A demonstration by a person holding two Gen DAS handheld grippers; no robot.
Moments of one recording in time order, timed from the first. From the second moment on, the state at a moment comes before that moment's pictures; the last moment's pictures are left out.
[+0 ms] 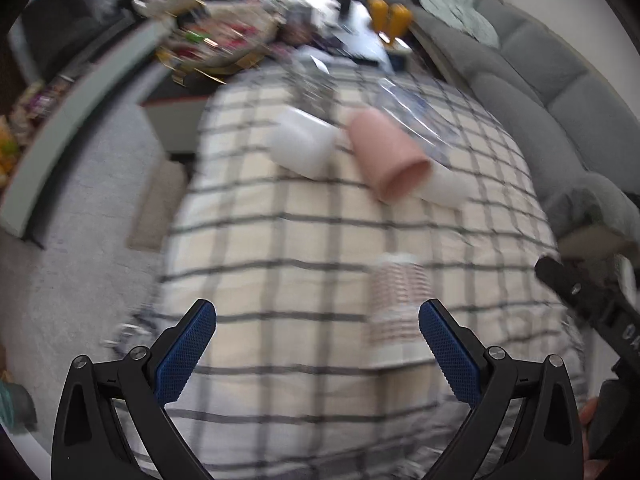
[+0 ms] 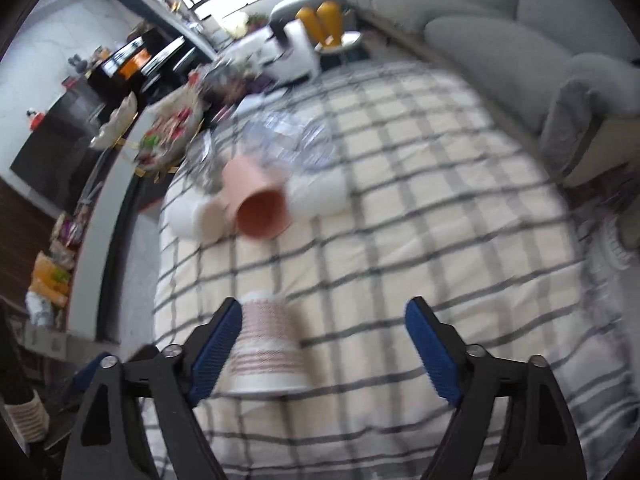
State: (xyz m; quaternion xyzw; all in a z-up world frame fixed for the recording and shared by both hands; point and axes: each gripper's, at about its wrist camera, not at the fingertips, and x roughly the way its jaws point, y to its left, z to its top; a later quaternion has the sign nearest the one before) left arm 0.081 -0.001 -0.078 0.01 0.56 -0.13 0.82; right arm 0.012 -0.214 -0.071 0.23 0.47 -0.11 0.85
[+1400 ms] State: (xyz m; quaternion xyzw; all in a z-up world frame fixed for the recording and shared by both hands) left arm 0.164 -0.105 -0.234 0.12 0.85 -0.06 0.50; right arm 0.098 -0.315 -0.124 0.24 0.58 -0.13 0.77
